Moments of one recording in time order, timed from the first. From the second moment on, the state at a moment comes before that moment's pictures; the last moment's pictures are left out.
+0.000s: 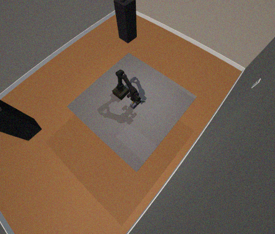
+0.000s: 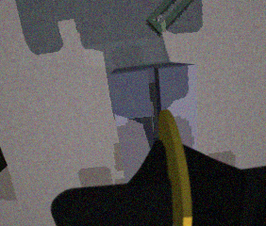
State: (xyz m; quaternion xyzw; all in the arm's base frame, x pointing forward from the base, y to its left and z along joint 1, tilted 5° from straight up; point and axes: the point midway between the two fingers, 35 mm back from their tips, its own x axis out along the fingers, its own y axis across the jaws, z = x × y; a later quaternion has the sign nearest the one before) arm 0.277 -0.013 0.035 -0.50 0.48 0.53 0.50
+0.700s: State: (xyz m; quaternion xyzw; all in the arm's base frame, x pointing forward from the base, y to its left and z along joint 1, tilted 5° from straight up) arm 0.277 -0.013 0.030 -0.50 0.48 0.53 0.50
